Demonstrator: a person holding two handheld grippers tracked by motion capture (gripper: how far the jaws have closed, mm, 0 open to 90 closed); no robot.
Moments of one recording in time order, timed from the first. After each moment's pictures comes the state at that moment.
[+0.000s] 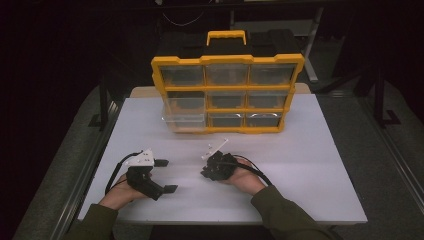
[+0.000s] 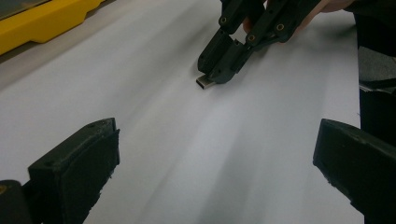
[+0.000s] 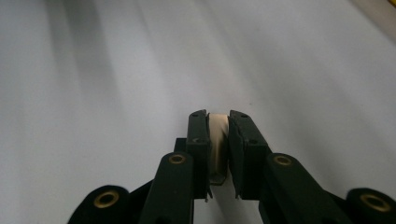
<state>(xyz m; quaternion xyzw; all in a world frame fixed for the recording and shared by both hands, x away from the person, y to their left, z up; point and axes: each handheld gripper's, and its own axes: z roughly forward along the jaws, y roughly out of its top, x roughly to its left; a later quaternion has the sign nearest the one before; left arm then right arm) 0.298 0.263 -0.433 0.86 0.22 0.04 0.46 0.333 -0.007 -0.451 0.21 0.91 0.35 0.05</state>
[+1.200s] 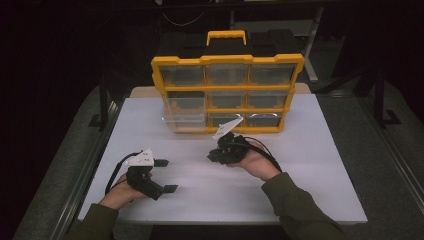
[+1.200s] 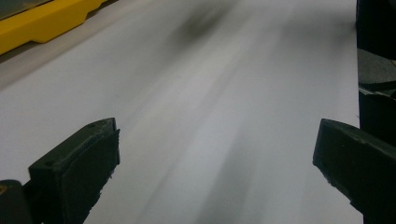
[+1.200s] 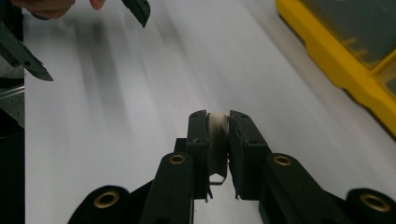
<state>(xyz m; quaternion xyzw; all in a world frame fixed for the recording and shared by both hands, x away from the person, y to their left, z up) 0.298 0.264 -0.432 0.86 0.22 0.04 0.46 0.349 -0.040 -0.387 0.22 0.90 0.38 0.05</state>
